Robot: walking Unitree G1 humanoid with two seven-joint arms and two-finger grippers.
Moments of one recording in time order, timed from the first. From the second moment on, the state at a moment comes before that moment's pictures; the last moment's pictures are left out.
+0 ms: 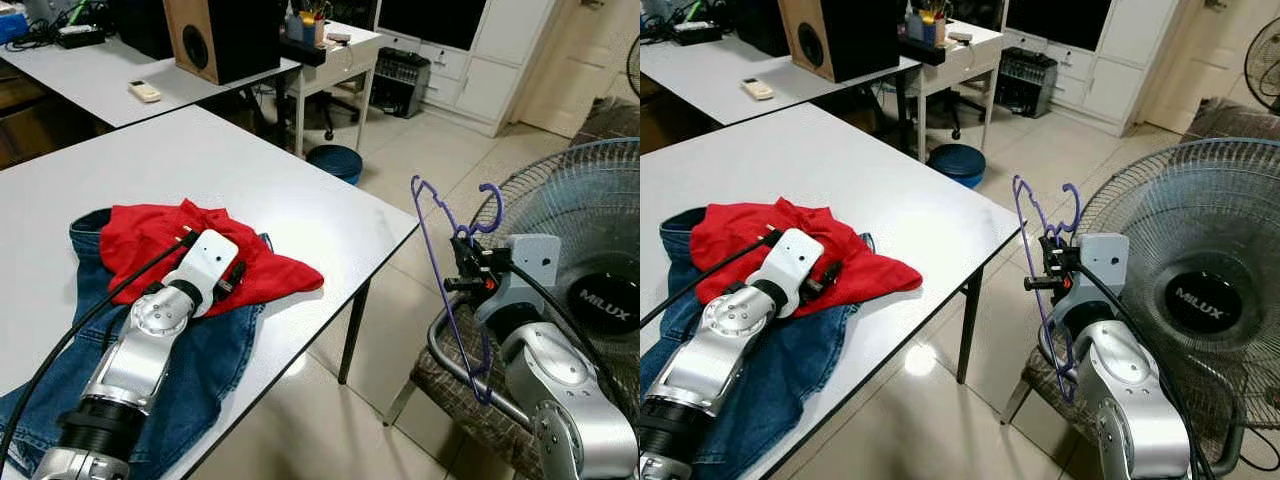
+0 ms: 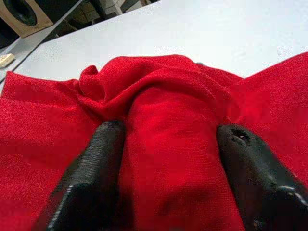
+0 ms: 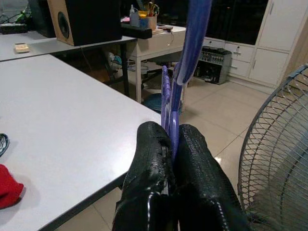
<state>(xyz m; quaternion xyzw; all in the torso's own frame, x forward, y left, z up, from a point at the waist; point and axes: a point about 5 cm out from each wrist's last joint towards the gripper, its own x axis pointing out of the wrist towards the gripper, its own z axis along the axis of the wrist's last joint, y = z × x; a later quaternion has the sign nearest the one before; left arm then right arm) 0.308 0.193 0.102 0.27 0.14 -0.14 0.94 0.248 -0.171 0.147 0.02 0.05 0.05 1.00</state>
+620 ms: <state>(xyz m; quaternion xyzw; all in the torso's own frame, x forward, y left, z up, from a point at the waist) 0.309 0.190 0.105 0.24 0.12 -0.15 0.95 0.247 -0.174 0.147 0.02 0.05 0.05 1.00</state>
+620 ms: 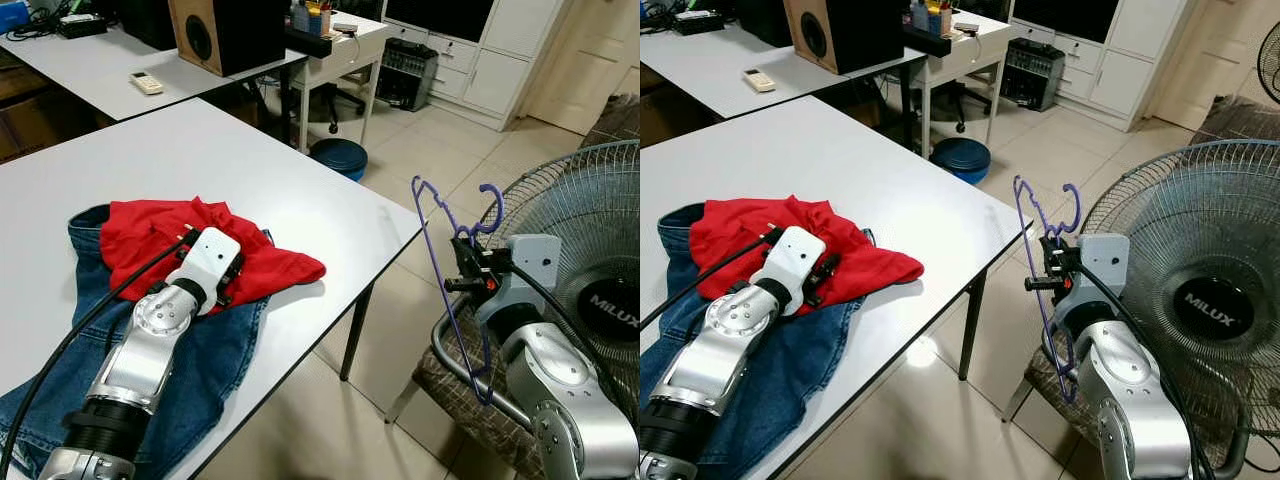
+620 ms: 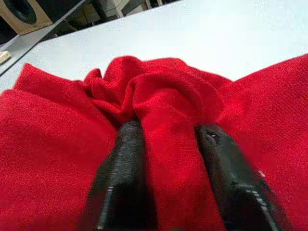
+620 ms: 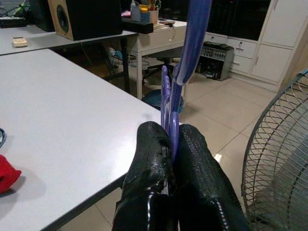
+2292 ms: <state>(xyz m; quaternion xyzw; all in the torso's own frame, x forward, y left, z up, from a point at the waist) 0.368 0.075 0.127 0.08 0.09 -0.27 0.95 0.249 -0.204 0.169 0.02 -0.03 -0.04 1.00</state>
